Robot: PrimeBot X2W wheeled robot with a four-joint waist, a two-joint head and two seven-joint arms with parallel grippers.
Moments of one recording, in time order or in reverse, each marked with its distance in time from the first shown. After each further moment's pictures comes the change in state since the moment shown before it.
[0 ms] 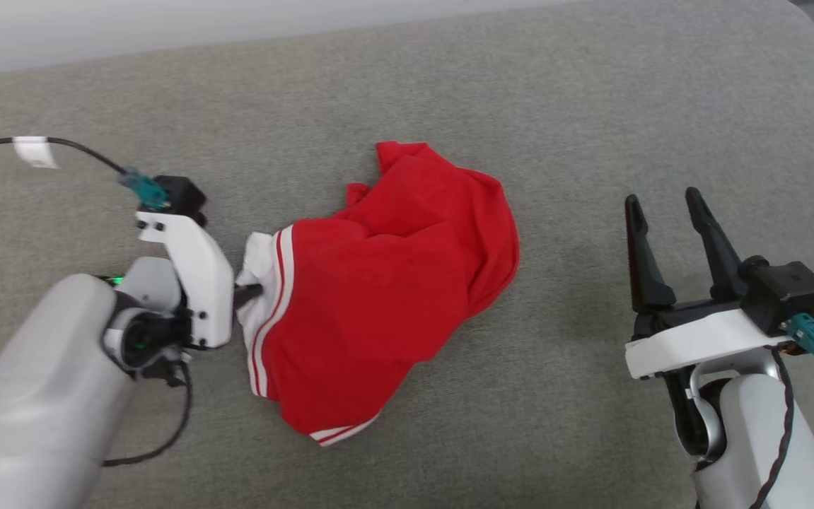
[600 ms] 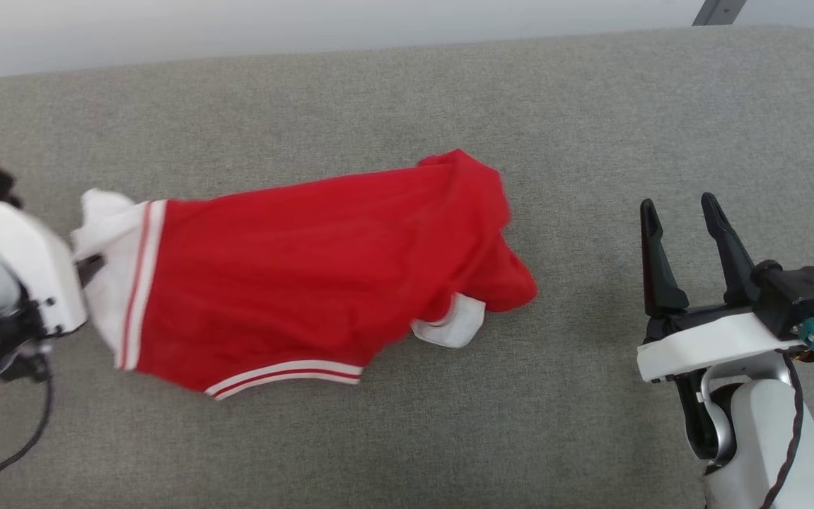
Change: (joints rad) left arm 0.092 0.224 0.170 -0.127 -0.046 0.123 -0.098; right arm 0.016 0.000 -0.039 -0.009 -0.019 0.000 0.009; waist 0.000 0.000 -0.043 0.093
